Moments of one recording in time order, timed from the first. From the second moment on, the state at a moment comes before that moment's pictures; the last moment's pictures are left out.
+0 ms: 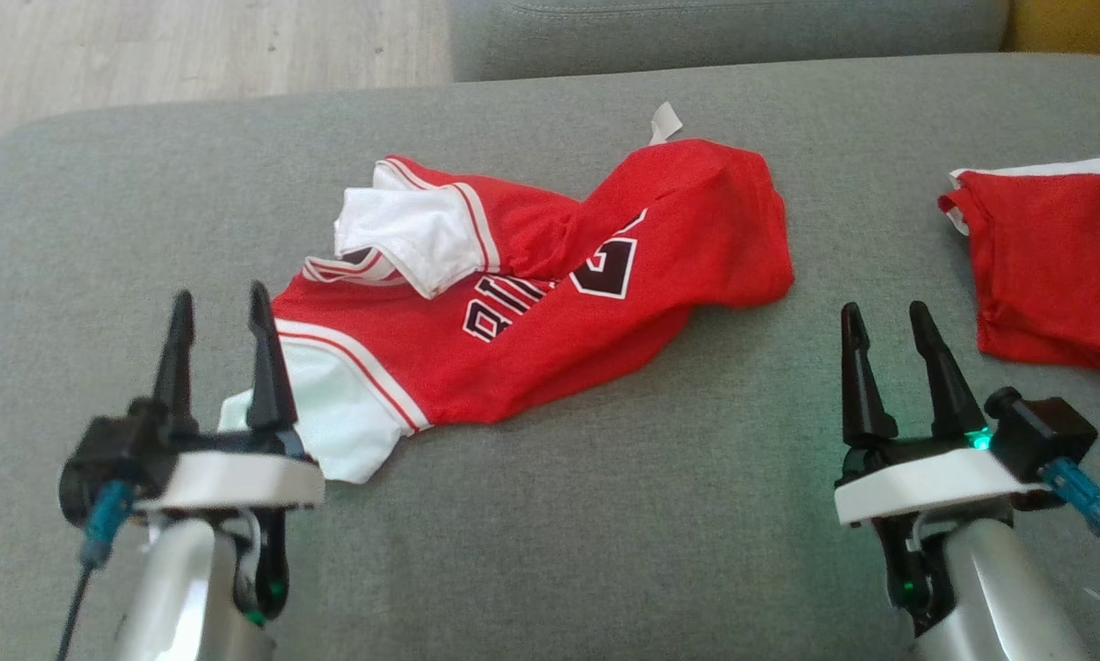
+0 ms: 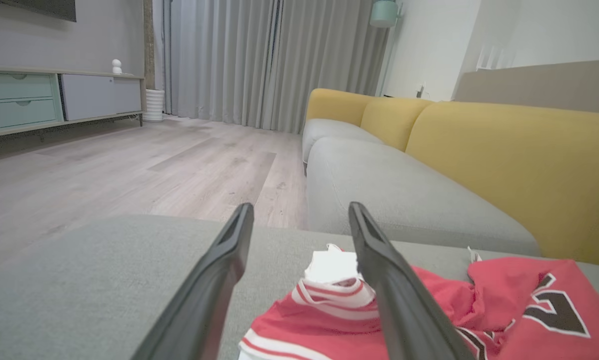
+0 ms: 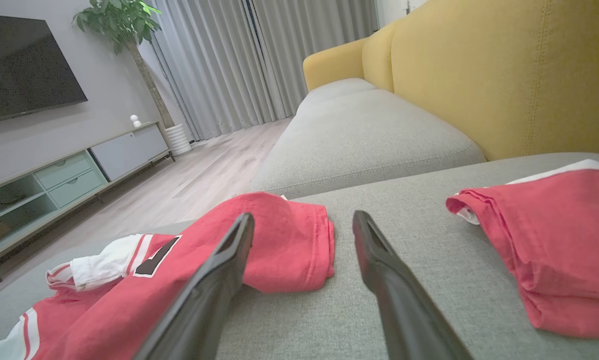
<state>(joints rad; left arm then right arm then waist) -0.26 0.10 -0.07 0.33 -0.30 -0.03 -0.26 -0.15 -0.05 0.07 0.30 0.28 0.13 -0.25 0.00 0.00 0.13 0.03</state>
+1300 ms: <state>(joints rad) -0.59 0.06 -0.26 0.79 -0.33 -0.12 -0.15 -0.21 -0.05 0.09 0.27 0.30 0.13 -0.25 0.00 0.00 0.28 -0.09</state>
